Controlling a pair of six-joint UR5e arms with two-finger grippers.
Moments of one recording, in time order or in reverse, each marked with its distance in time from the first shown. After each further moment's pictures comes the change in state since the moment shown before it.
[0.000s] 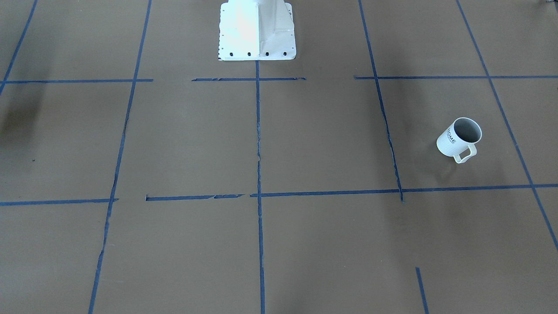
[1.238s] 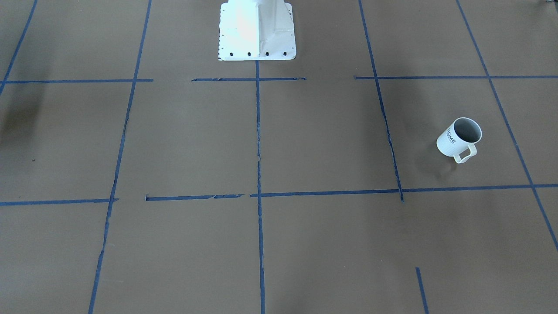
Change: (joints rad) left arm 0.007 -0.087 -0.003 -0.043 0.000 -0.011; right arm -0.003 0.010 0.001 -0.001 0.003 0.001
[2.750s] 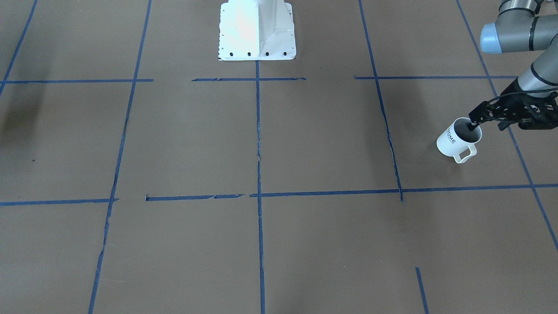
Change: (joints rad) left arm 0.444 0.070 0.022 -0.577 0.124 -0.903; right arm -0.001 -0.001 -0.002 -0.001 0.016 0.001
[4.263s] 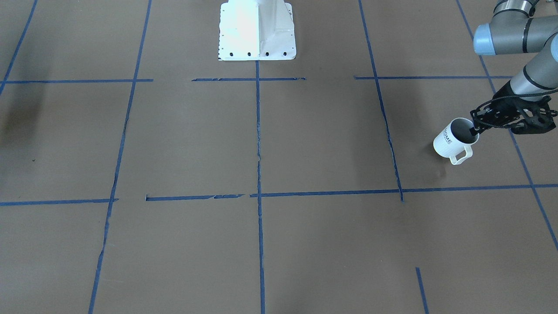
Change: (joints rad) left arm -0.005 -0.102 -0.040 0.160 -0.026 -0.039; right arm -0.042 0.031 -0.001 0.200 0.018 0.001
